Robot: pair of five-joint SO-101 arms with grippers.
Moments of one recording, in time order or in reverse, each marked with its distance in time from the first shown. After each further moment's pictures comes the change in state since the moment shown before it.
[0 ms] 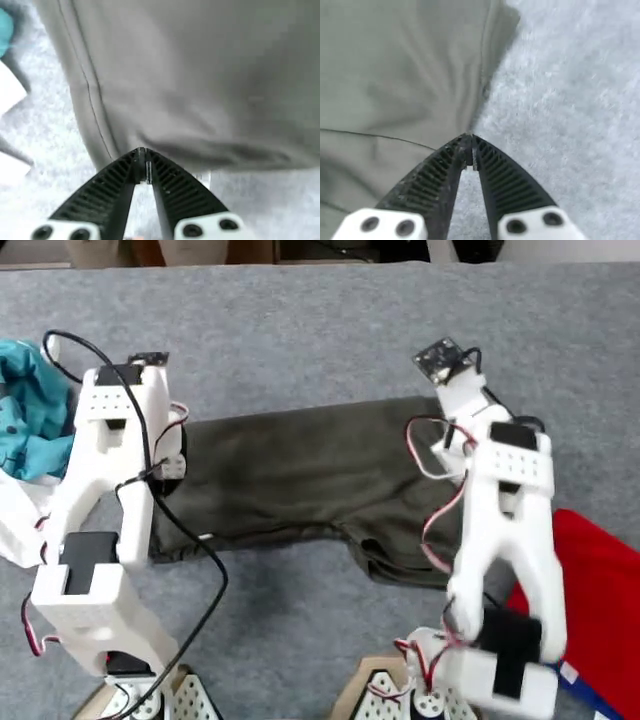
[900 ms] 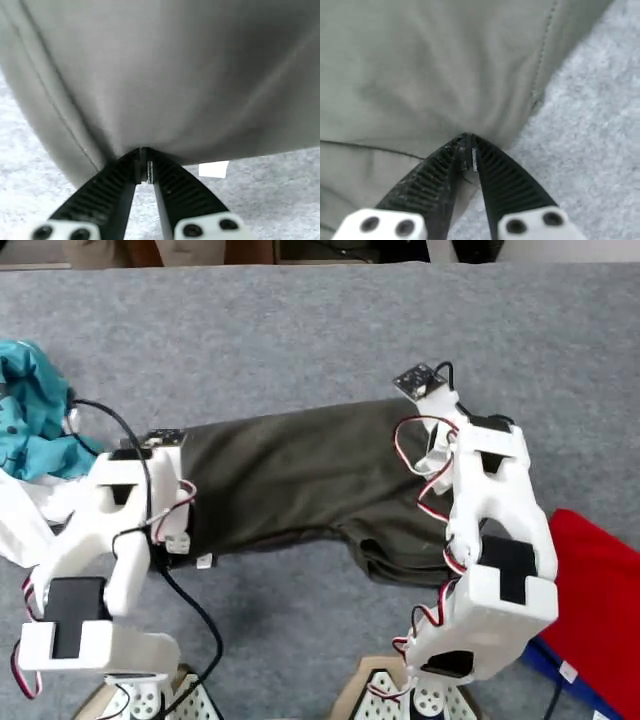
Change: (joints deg) left arm -2.4 -11.7 40.4 -22.5 -5.5; right arm -0.6 24.2 -7.6 -2.0 2.1
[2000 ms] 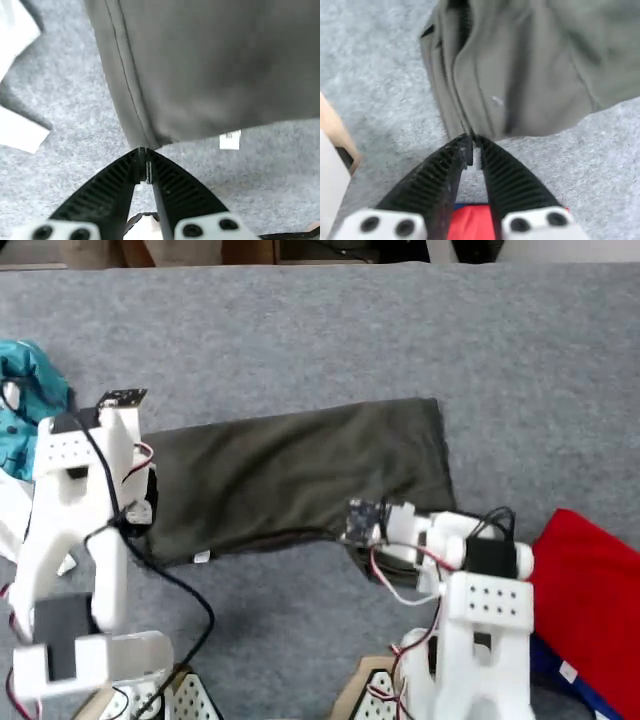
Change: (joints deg) left arm -6.3 -11.0 -15.2 18.5 -6.6; right arm -3.3 -70.6 41.5 27.4 37.3
